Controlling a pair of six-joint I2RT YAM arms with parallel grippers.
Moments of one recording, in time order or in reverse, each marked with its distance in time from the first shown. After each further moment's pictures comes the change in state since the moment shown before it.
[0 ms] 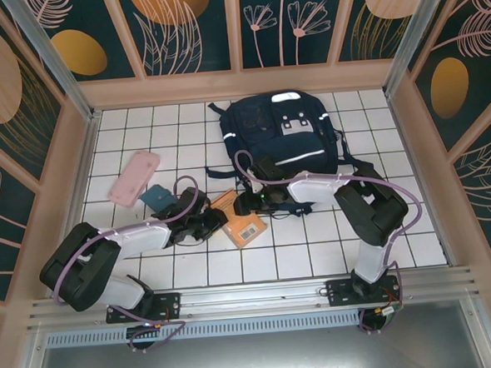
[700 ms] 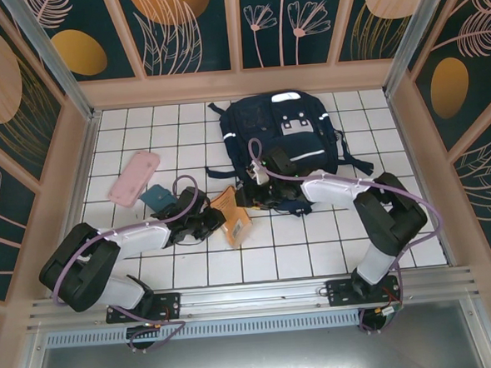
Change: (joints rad) left arm 0.001 -0.002 0.000 0.006 -0.015 0.002; right arm -0.049 -0.111 -0.036 0.091 -0.225 0.115
